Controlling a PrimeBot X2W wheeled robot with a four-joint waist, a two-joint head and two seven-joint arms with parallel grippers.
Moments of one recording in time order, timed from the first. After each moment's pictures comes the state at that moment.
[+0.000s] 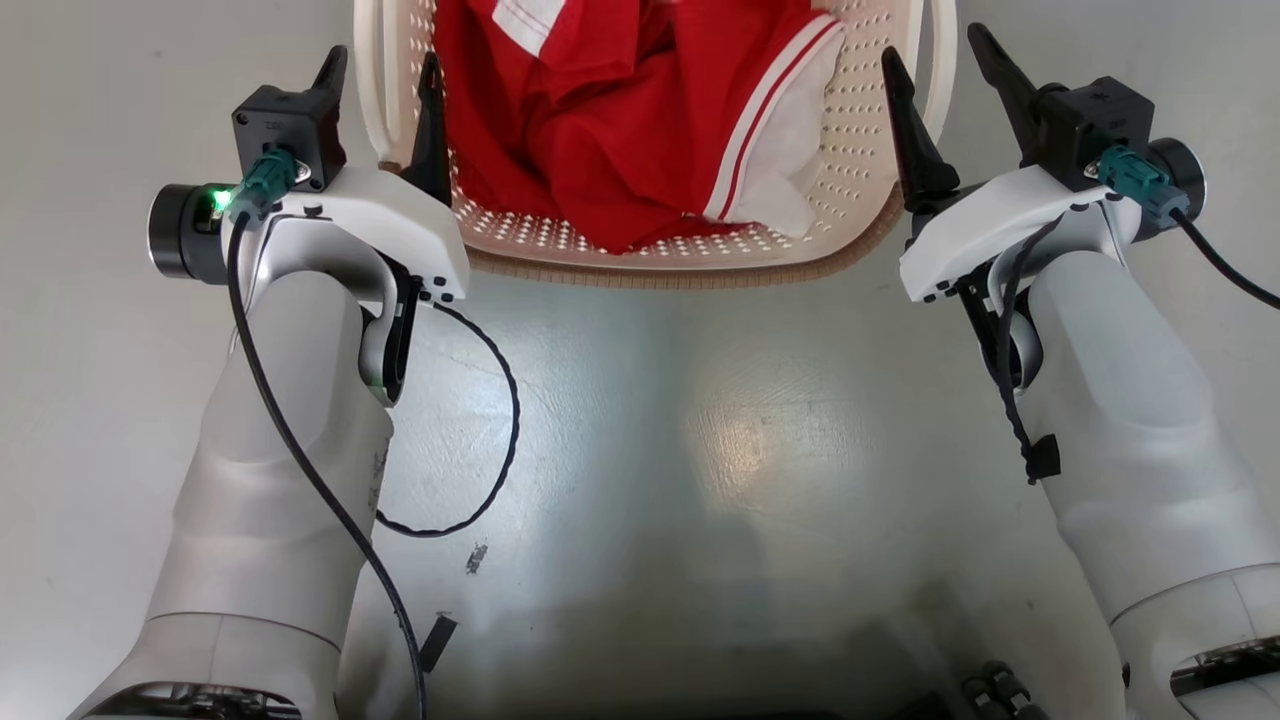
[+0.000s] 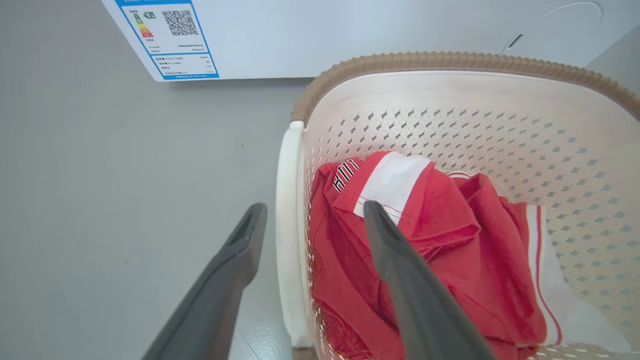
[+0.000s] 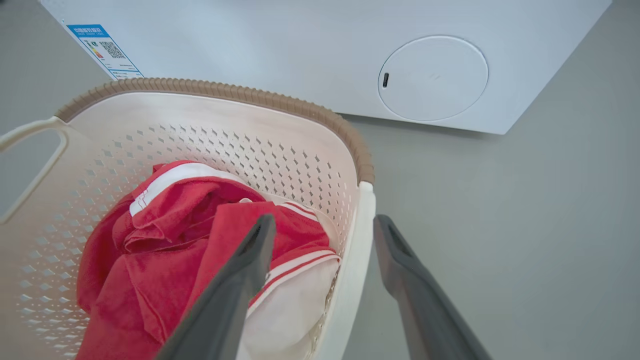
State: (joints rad) left arm -0.91 0.03 -0.09 0.82 -0.10 0.01 -0.26; right arm -0.92 -0.07 0.12 0.83 0.07 0.12 -0.26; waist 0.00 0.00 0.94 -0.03
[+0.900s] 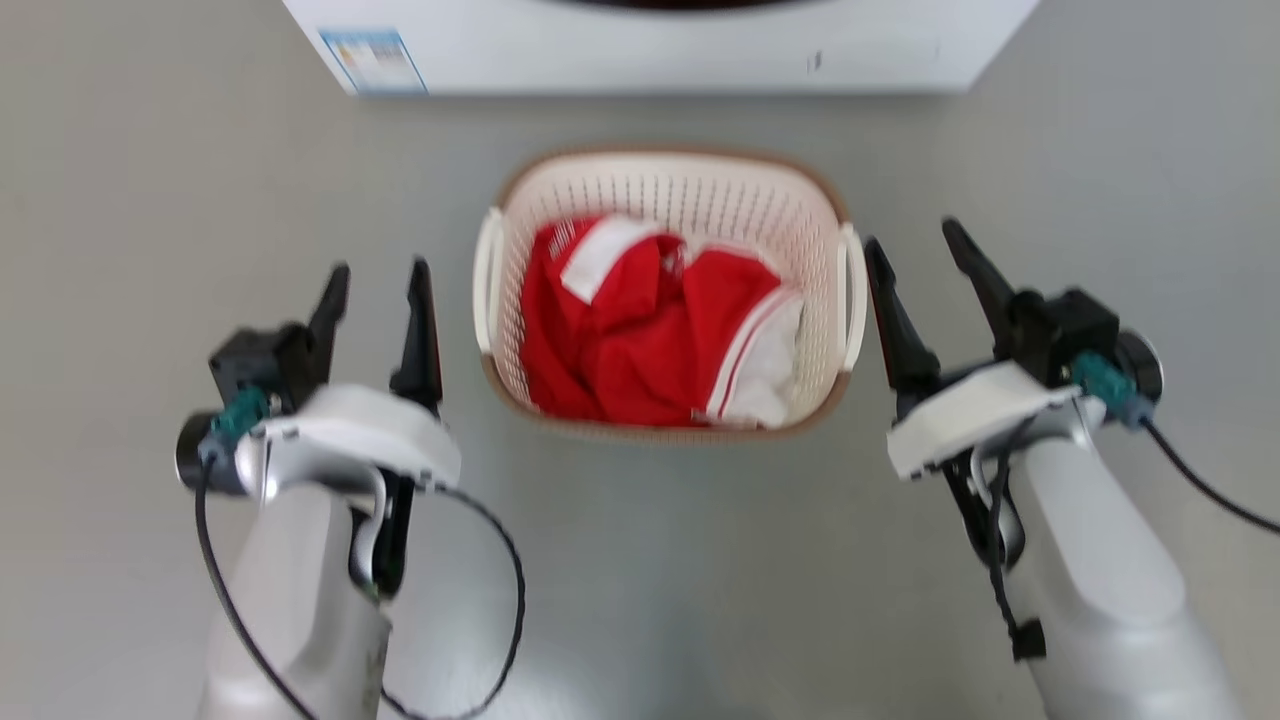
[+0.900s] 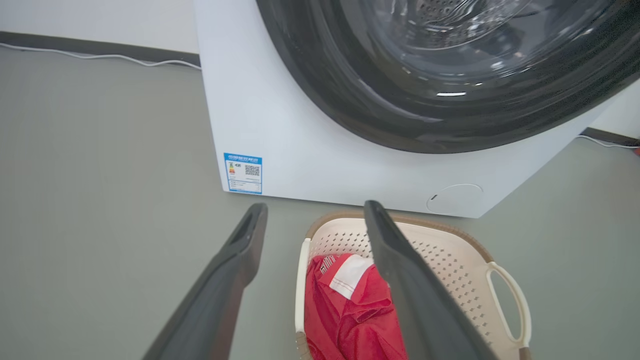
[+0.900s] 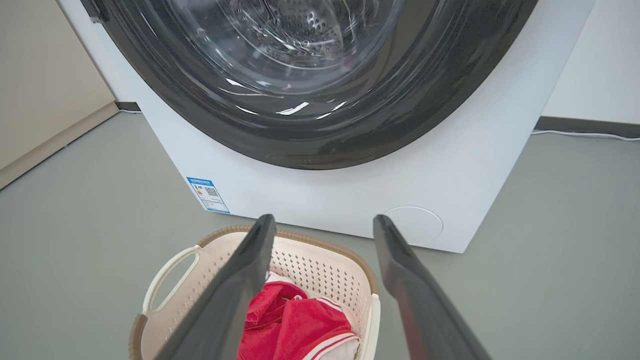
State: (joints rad) left arm -0.52 0.03 -0.03 0.54 -0.23 -0.03 -0.26; right arm -0.58 -0.06 0.11 0.59 0.08 0.12 -0.26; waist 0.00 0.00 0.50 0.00
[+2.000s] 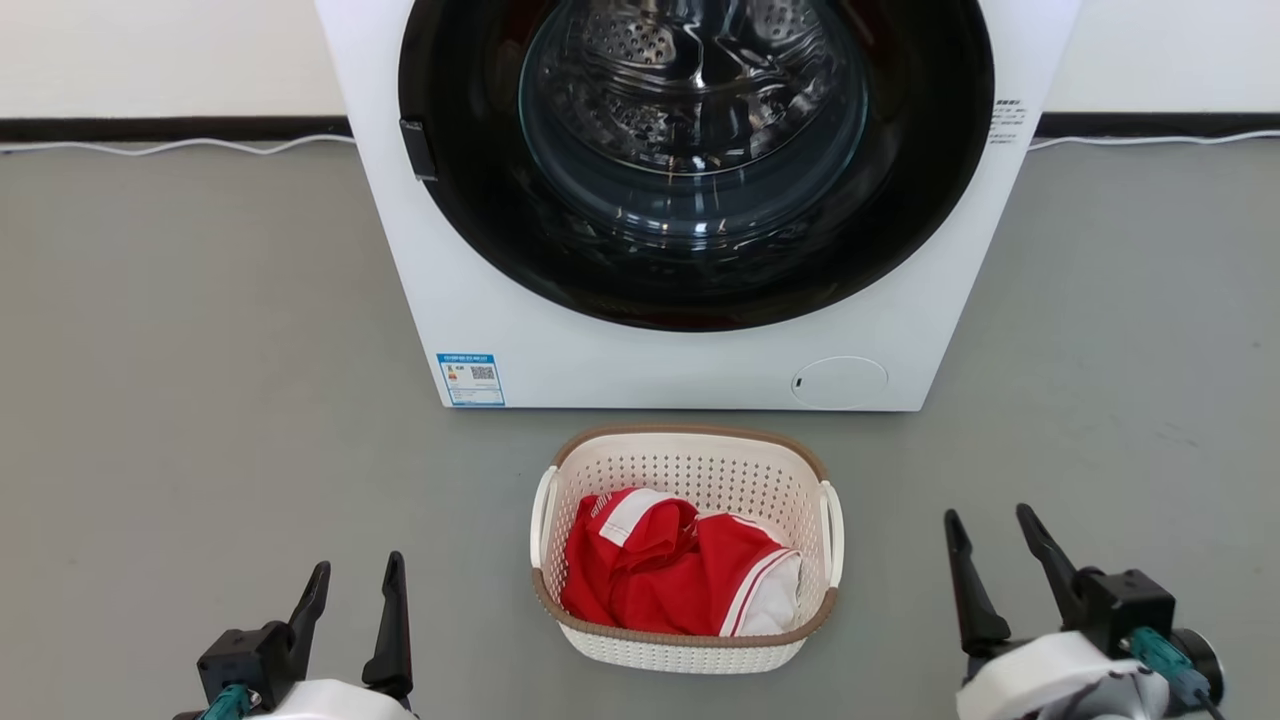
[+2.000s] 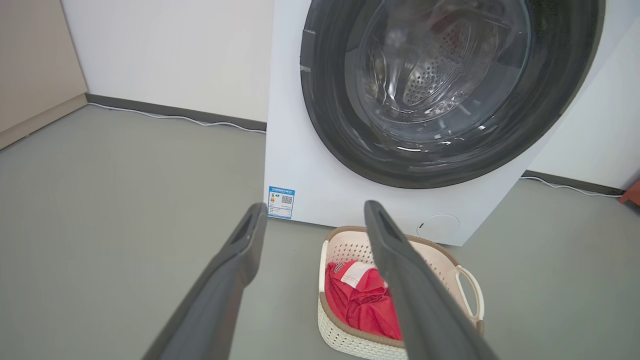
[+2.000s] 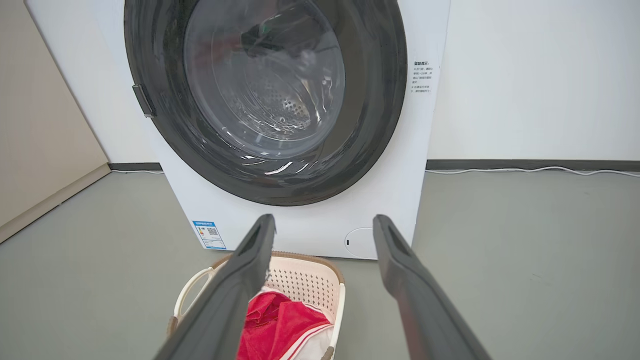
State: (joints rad) left arm 0.00 0.04 0.03 0.33 -0.22 -0.07 -0.26; right arm -0.09 -0.05 -0.05 0.43 0.06 0.12 -0.26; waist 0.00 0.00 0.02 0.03
